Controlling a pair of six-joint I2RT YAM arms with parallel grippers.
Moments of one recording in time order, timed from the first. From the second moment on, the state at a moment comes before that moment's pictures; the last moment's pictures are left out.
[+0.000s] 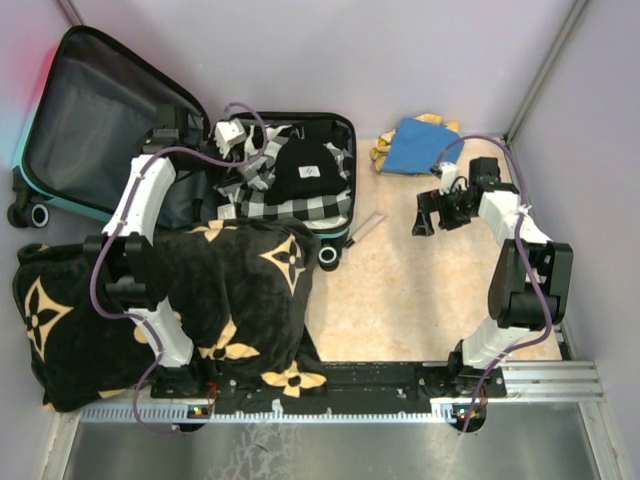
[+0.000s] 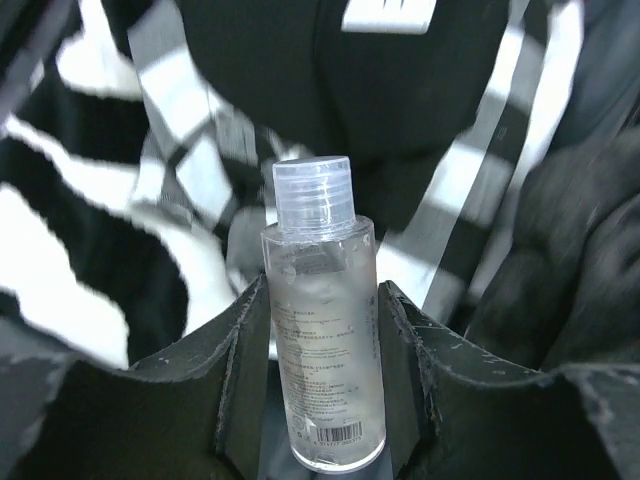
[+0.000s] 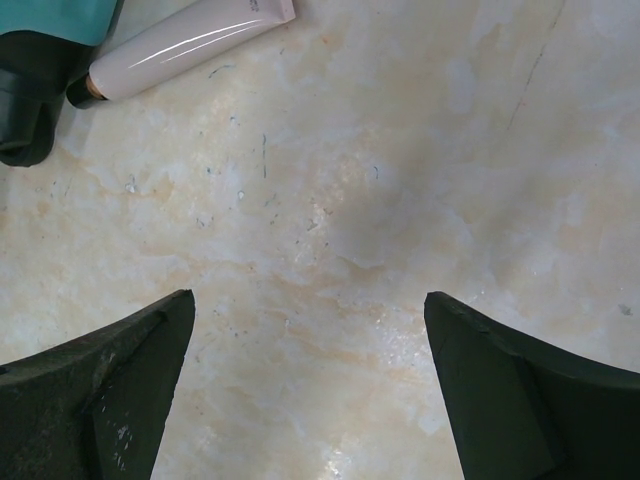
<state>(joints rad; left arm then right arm) -0.05 1.82 1.77 -0.77 0.79 0.81 -0.10 1.65 1.20 -0.66 -0.56 -0.37</state>
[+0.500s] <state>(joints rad) -0.03 1.82 1.63 -0.96 0.62 1.17 -0.03 1.67 1.26 -0.68 -0.54 -0.39</state>
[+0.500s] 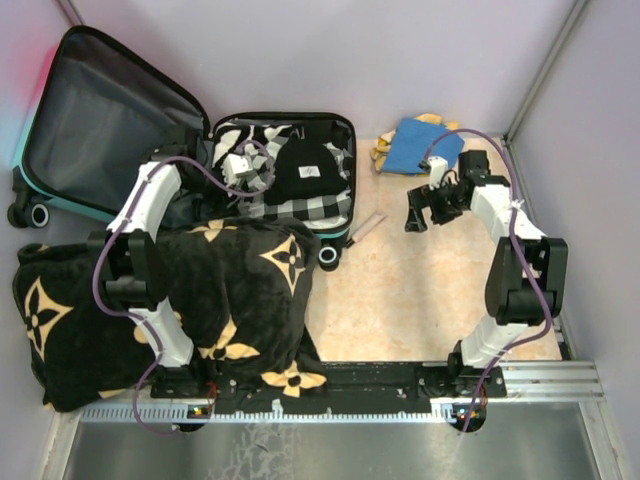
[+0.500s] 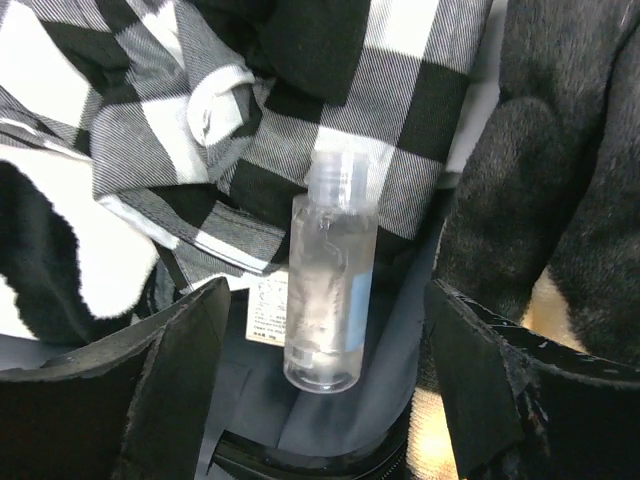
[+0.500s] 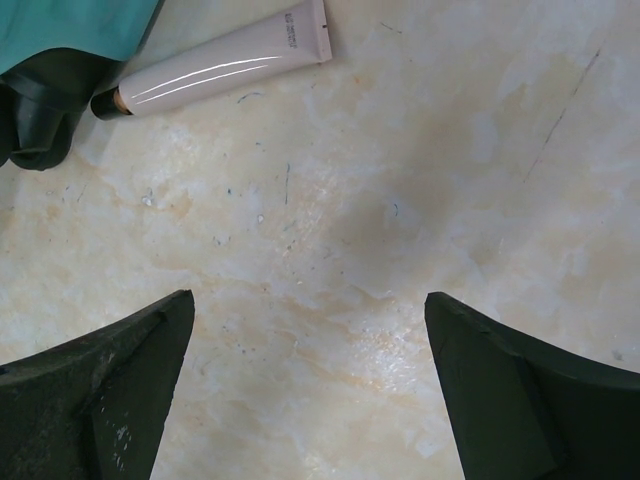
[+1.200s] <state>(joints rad) -0.53 2.05 2.19 -0.80 0.42 0.49 0.00 1.73 1.32 -0.68 -0.53 -0.38</state>
